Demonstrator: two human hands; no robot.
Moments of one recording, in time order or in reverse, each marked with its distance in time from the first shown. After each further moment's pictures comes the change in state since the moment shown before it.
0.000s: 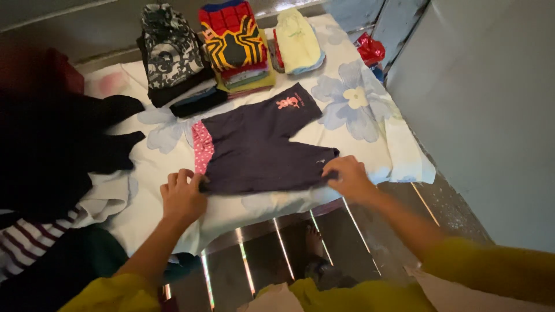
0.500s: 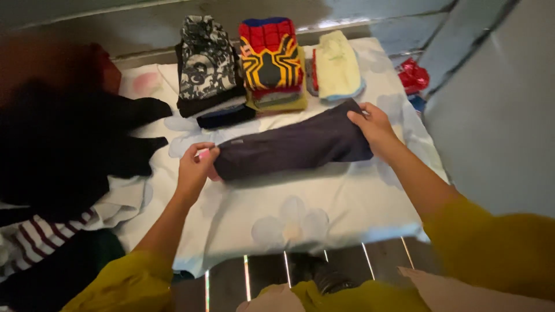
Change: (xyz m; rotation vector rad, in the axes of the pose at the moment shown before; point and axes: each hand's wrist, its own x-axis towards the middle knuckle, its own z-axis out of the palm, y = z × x) left_hand 0.109 -0.017 0.012 -1.241 0.093 -0.477; right_hand 0.221 0.074 -0.033 1.002 0.108 0.387
